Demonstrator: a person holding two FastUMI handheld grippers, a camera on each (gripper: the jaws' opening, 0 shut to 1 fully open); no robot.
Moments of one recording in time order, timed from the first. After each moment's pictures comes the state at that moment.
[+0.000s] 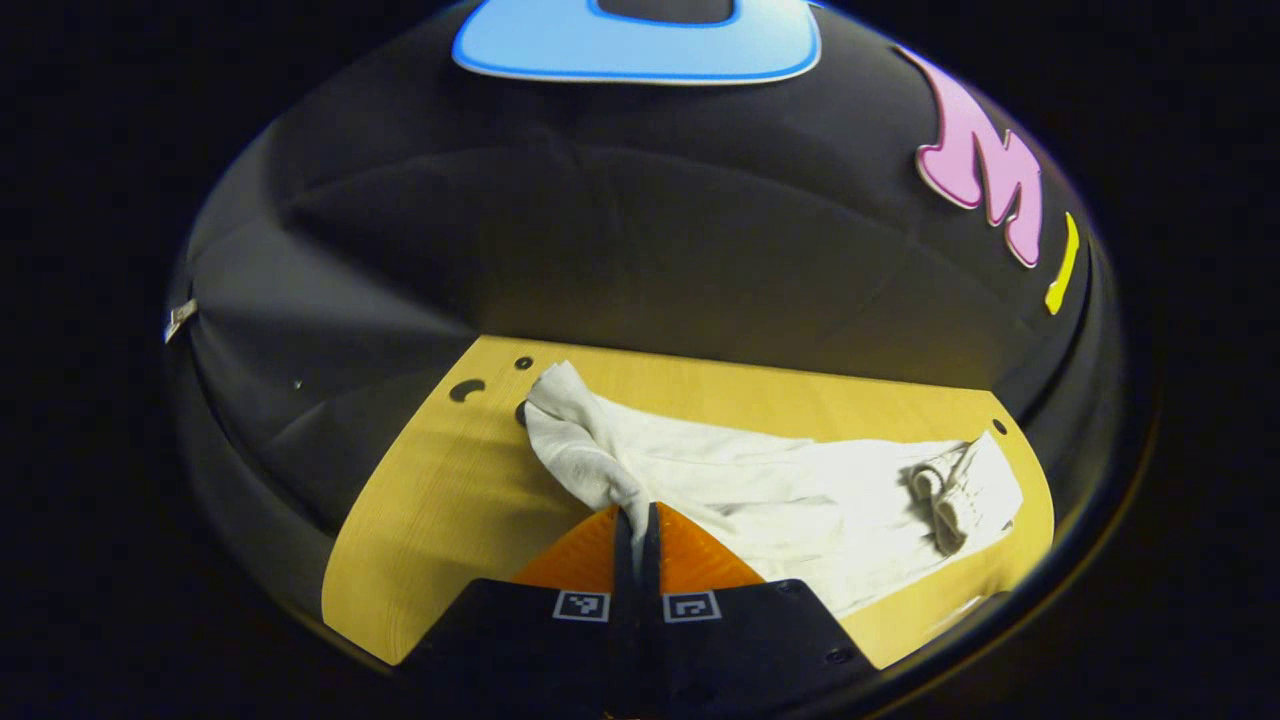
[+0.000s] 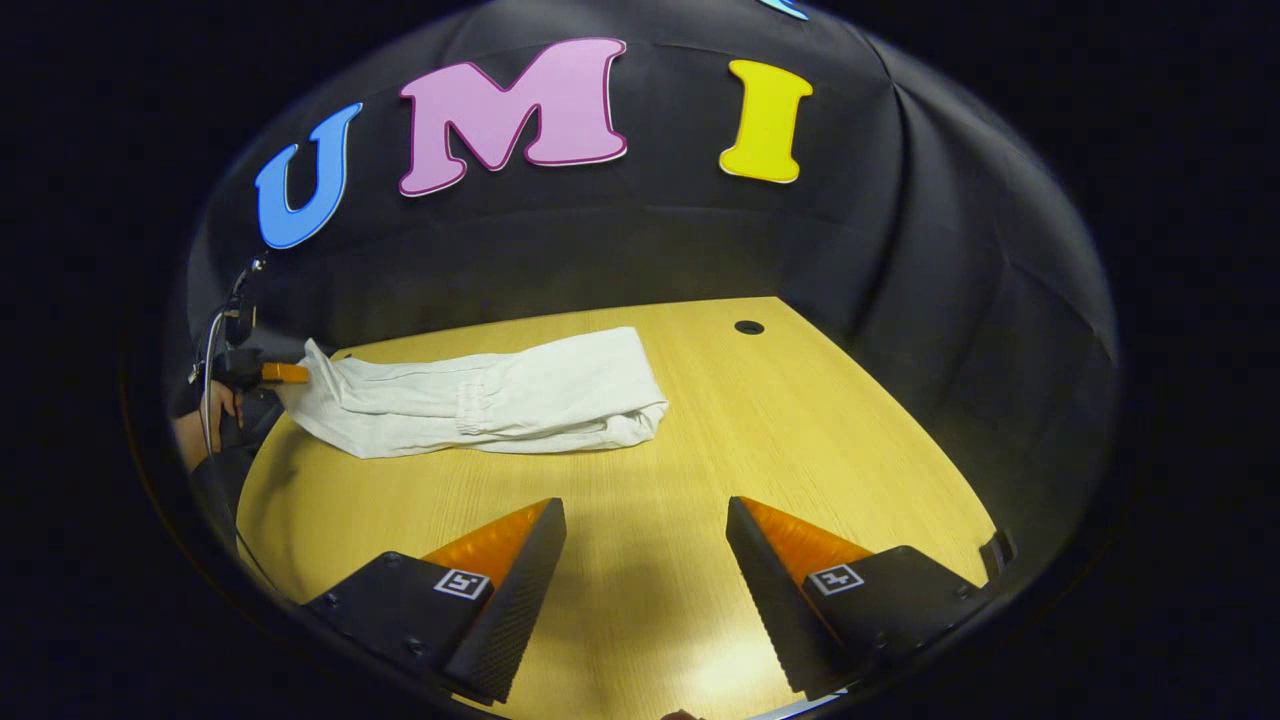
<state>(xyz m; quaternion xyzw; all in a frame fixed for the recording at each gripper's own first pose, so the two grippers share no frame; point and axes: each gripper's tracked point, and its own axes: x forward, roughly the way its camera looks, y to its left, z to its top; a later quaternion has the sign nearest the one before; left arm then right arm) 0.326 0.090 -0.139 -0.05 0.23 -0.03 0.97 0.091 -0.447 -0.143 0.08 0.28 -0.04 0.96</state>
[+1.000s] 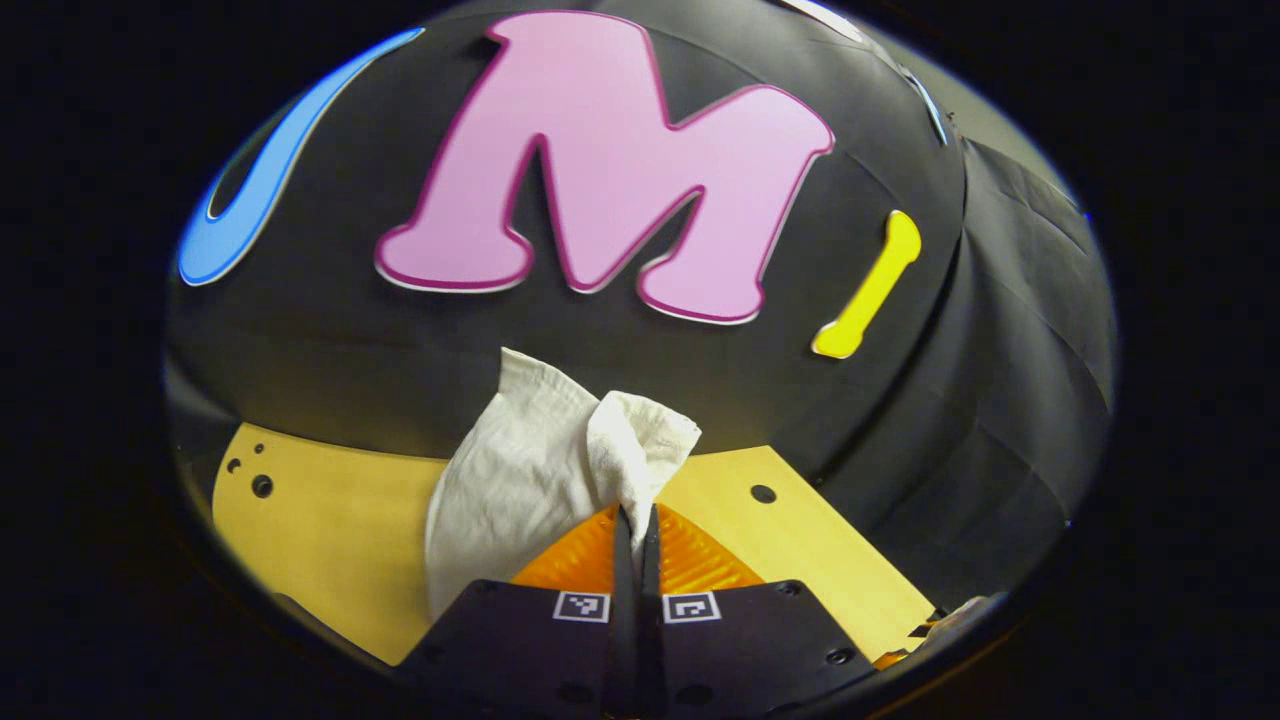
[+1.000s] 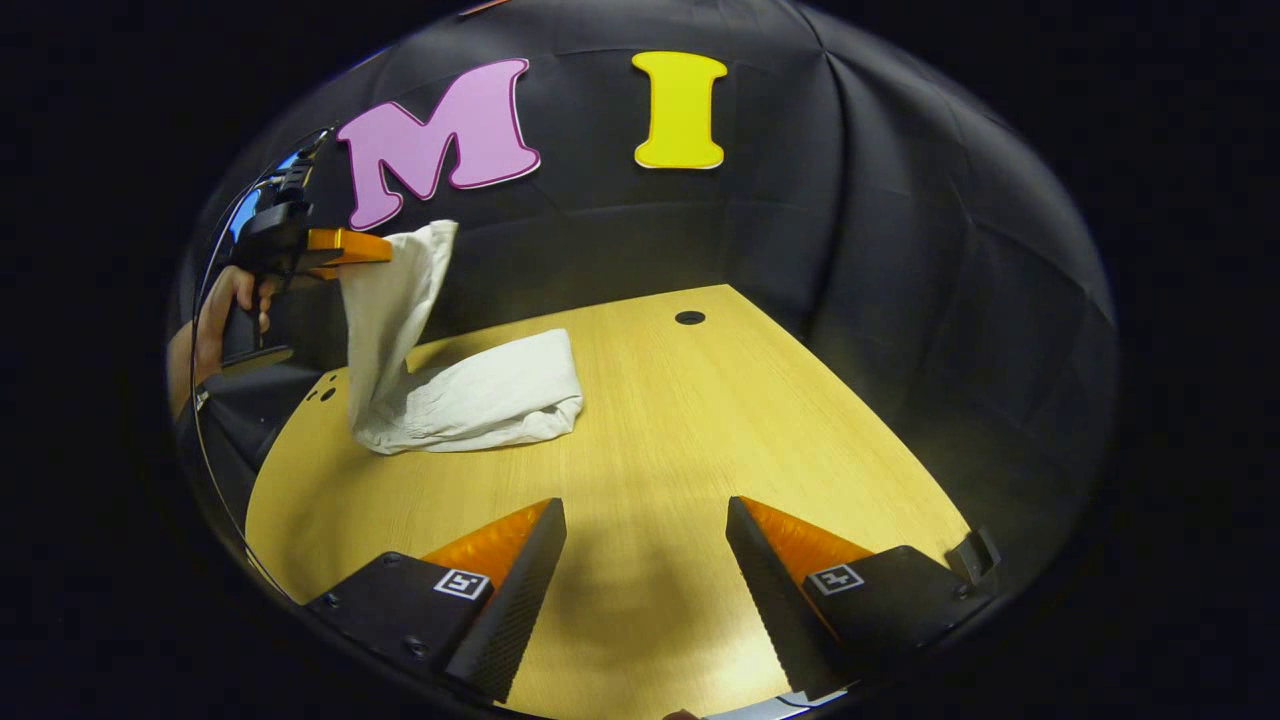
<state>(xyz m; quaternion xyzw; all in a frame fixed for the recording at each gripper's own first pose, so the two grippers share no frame) 0.299 -0.300 0.004 -0.08 0.16 -0.25 0.95 0.069 -0.552 -0.156 0.12 0.28 -0.04 0.95</state>
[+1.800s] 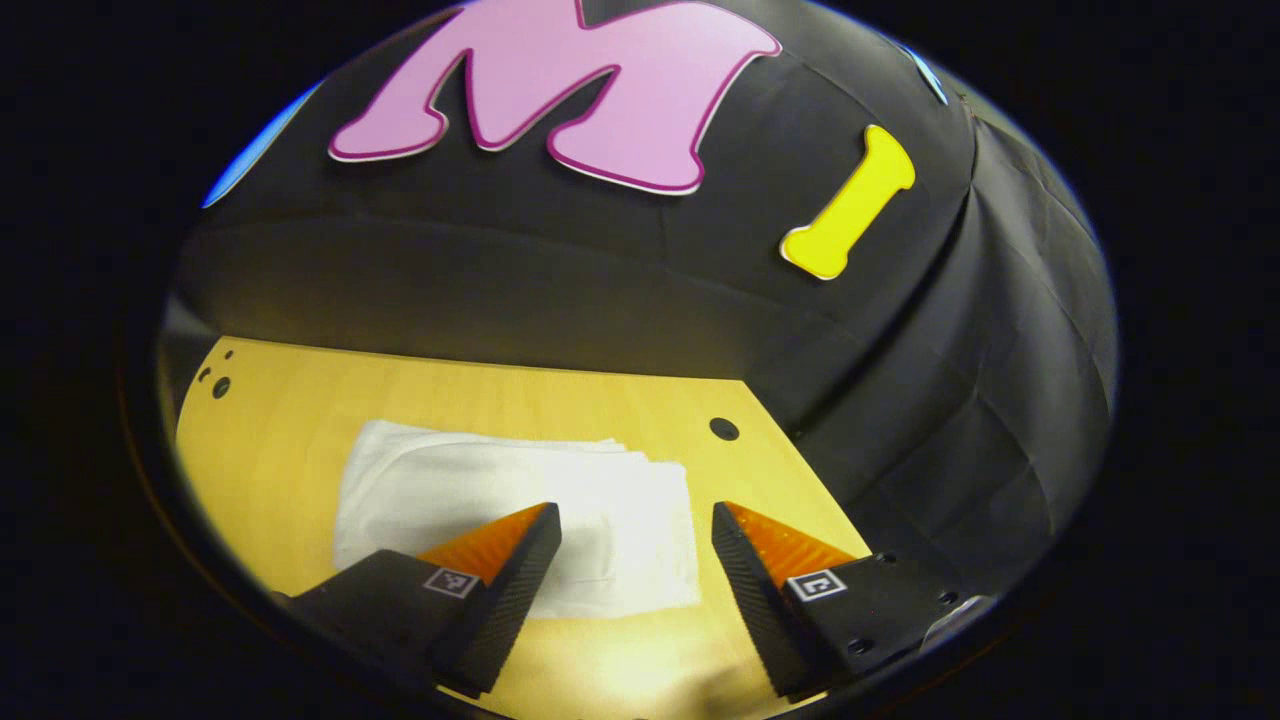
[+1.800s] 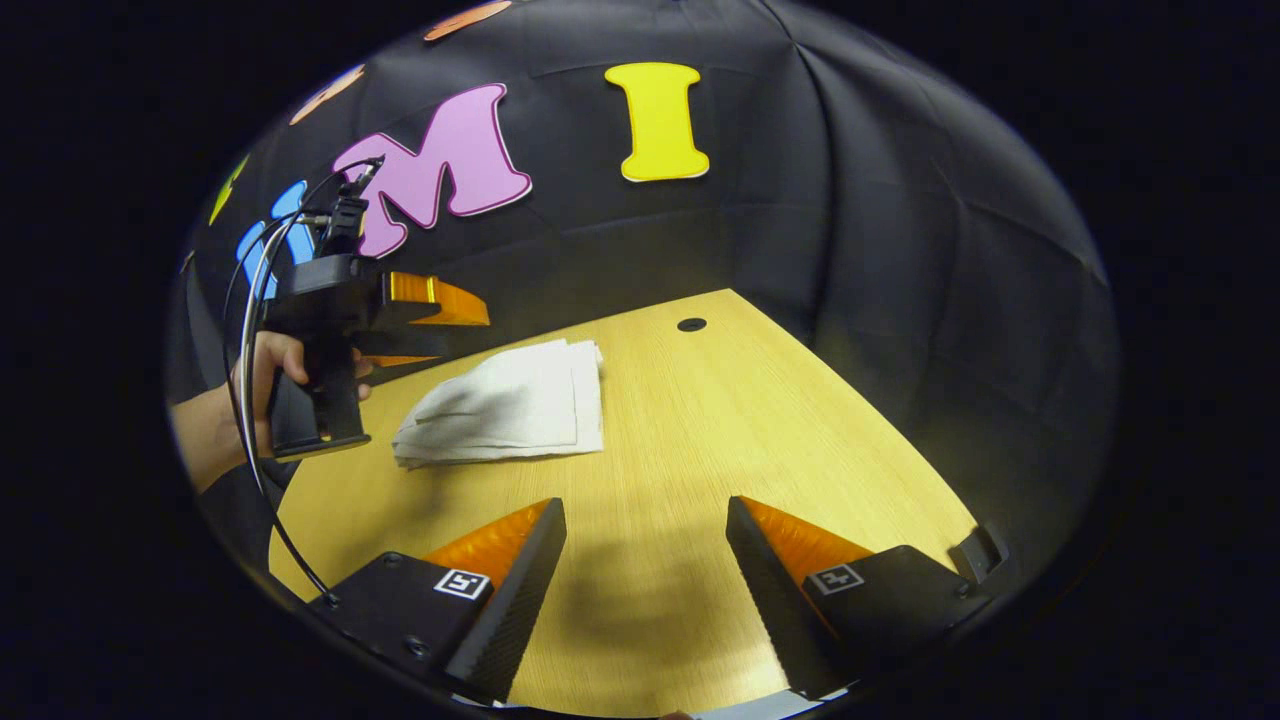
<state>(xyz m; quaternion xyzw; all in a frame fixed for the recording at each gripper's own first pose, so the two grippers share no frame) 0.241 -0.361 -0.076 -0.09 0.24 -0.22 0.94 0.053 -0.559 -0.138 0.15 0.26 -0.02 0.95</state>
